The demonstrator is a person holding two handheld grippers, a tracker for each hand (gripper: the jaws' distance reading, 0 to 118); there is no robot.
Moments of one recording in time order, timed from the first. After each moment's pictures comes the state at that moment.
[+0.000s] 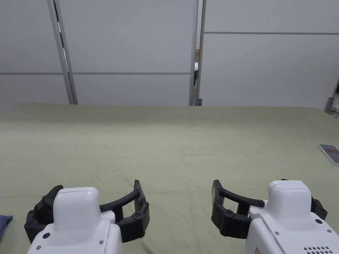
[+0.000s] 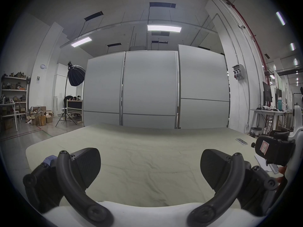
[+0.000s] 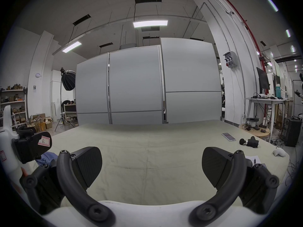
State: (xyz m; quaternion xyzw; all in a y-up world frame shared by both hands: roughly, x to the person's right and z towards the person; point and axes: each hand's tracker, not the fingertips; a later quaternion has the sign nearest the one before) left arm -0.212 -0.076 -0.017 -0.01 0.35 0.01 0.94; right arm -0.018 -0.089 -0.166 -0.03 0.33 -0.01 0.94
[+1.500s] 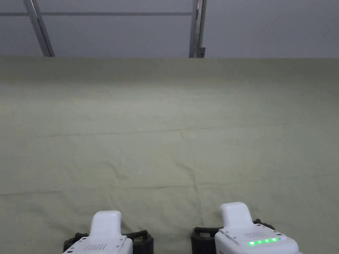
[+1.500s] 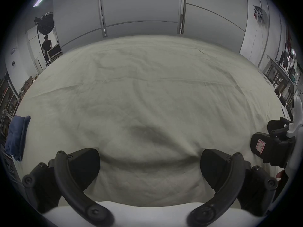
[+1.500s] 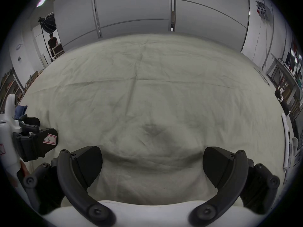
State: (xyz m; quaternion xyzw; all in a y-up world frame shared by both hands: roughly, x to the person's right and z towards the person) left arm -0.344 -0.240 -0.195 -0.41 0.29 0.13 0.86; right arm -0.158 -0.271 -0.335 -0.40 0.31 0.16 0.85
